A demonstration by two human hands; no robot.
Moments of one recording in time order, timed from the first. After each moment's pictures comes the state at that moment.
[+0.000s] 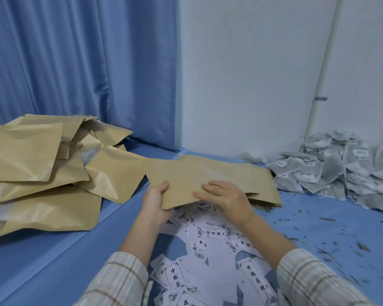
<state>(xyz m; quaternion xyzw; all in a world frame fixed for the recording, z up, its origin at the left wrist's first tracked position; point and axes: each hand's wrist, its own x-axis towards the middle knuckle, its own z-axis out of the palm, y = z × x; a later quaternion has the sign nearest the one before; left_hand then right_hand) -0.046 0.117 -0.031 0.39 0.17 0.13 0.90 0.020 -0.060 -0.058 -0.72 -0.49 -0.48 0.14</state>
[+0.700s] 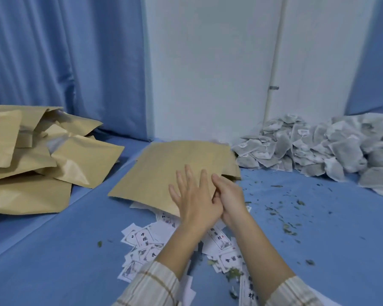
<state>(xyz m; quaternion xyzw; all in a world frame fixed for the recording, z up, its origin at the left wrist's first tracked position) -0.111 -0.042 -0.060 0.96 0.04 0.19 0.22 -0.084 -0.117 -0.056 -0.54 -0.02 -0.01 0.84</state>
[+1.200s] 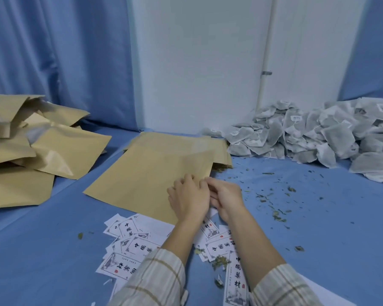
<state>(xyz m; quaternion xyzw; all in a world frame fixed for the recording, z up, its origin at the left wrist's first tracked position) -0.089 -0.061 -0.089 0.89 0.17 0.17 0.38 -0.073 -0.141 -0.091 -0.53 0.05 0.03 0.85</state>
